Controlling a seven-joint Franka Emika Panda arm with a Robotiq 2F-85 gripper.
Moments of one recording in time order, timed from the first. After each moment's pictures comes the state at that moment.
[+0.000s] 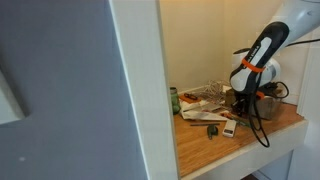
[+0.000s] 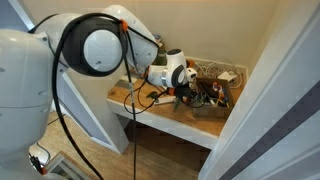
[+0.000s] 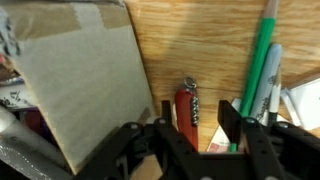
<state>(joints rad) -0.08 0.72 -0.15 -1.80 -0.24 2.67 -0.07</state>
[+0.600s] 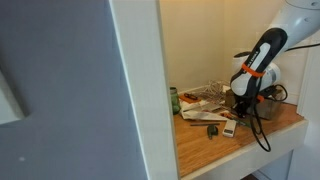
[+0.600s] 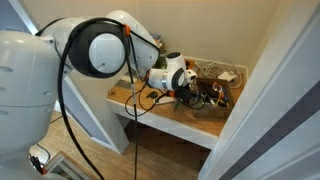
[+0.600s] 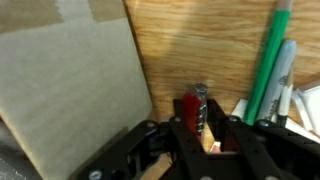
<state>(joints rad) -0.07 0.75 -0.16 -1.79 -0.25 2.73 -0.07</state>
